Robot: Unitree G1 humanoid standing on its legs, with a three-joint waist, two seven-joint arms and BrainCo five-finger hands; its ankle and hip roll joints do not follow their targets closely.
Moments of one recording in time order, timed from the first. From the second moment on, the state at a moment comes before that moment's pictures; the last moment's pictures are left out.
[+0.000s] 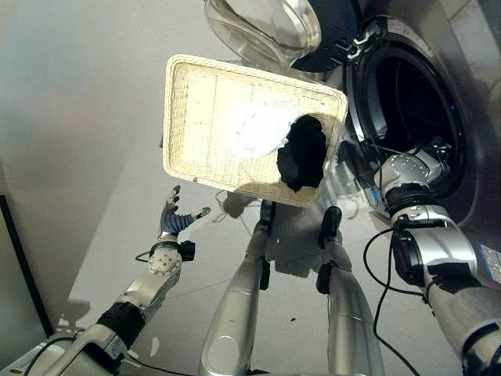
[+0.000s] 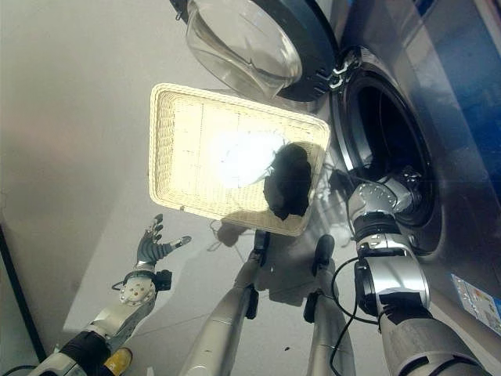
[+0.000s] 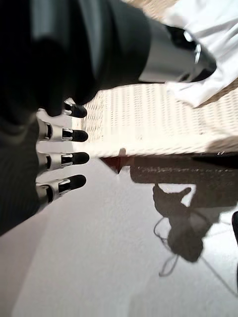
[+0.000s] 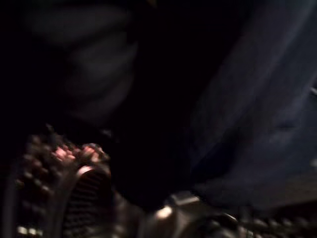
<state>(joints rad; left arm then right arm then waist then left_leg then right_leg) -0.29 0.58 -0.50 0.41 -0.49 -0.15 0.55 -1.12 -0.42 -0.15 0.95 1.98 -1.03 -0.21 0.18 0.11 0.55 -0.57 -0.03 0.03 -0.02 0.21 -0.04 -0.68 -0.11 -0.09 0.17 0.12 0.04</state>
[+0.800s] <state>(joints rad) -0.64 0.50 -0.51 0.55 -0.29 -0.11 0.73 -0.95 -0.39 0.20 0.86 0.85 -0.39 -0.42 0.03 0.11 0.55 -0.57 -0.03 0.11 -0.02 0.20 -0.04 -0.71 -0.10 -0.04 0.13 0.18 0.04</state>
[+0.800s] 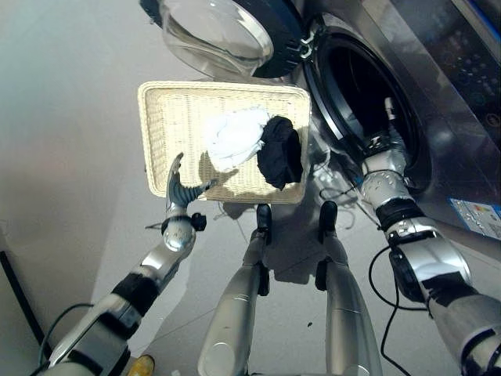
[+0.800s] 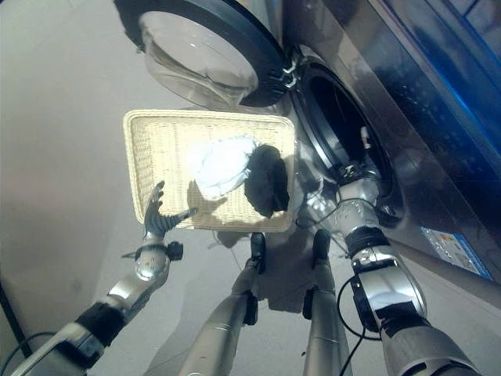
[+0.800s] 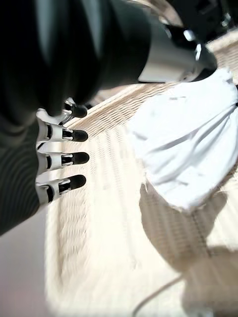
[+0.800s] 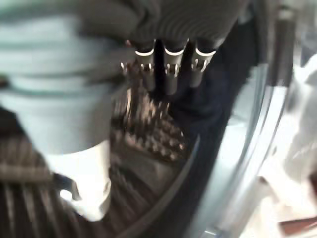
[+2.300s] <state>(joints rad) -1.16 0.63 -0.59 1.31 -0.26 0.33 0.27 -0.60 -0.42 0.48 0.48 0.77 -0.31 -0.09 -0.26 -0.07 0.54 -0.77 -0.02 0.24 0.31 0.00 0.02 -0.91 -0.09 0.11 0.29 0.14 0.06</state>
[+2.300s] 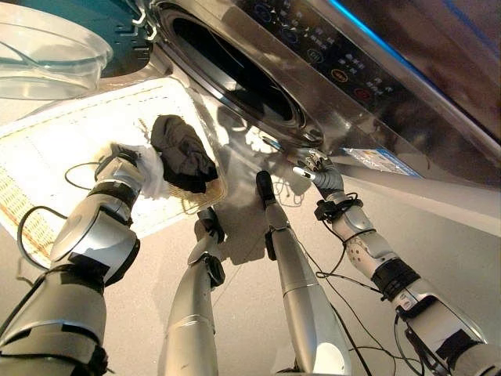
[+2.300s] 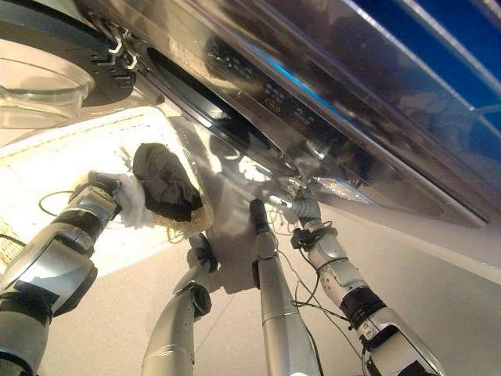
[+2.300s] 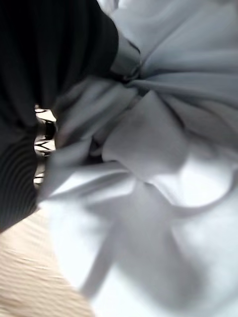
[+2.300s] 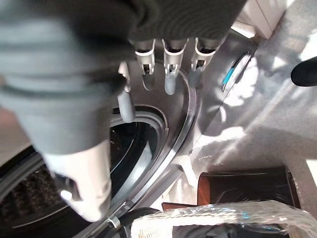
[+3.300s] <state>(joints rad) -0.55 0.66 -0.30 0.34 -0.42 0.07 0.23 -0.58 -0.43 0.48 0.39 0.28 -0.17 -0.06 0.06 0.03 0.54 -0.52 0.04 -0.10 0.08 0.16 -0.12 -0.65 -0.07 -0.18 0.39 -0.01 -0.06</state>
